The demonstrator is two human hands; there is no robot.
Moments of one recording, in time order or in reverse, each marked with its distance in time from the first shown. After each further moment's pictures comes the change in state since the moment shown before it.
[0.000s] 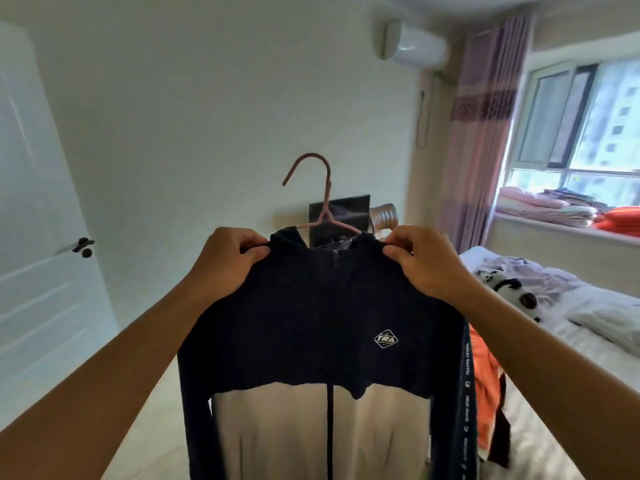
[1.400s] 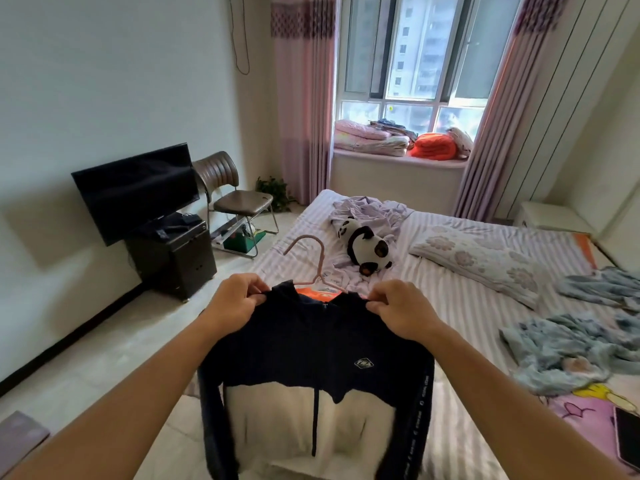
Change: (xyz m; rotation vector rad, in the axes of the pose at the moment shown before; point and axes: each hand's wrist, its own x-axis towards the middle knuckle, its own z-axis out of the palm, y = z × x) left_hand 0.348 -0.009 0.588 -0.118 -0.681 0.144; right_hand 0.113 0.502 0.037 -0.278 -0.155 0.727
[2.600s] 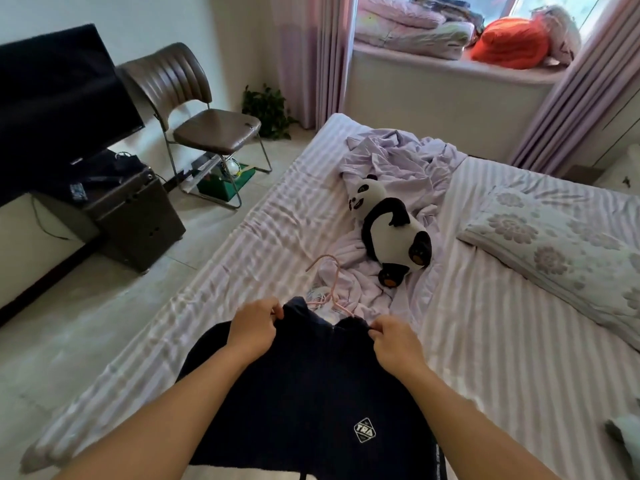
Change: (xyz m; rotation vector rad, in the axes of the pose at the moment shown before) left_hand 0.498 -0.168 0.279 0.099 -0.199 -0.325; right_hand 0.492 0.254 0.246 0.096 -0.228 0.394
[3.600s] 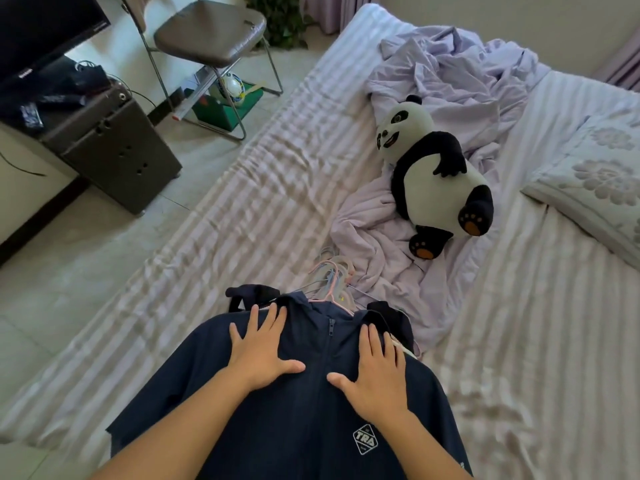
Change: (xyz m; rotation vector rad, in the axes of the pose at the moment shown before) left_hand 0.067 -0.066 0.133 0.349 -0.449 -0.127; right_hand 0.063 0.060 0.151 -0.350 -0.291 -0.085
